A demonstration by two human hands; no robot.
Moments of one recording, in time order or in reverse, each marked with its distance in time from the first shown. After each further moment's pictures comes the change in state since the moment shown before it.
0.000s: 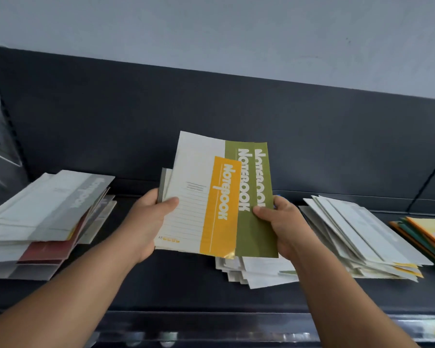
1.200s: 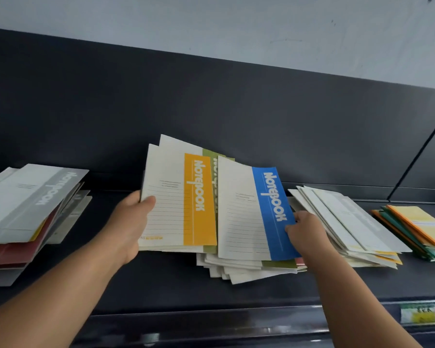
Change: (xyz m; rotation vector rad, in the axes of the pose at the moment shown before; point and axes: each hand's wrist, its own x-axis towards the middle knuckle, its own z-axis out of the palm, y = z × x) left_hand 0.017 -0.019 0.019 0.040 0.081 -0.067; right_hand 0.005 0.022 -0.076 -0.687 0.331 0.017
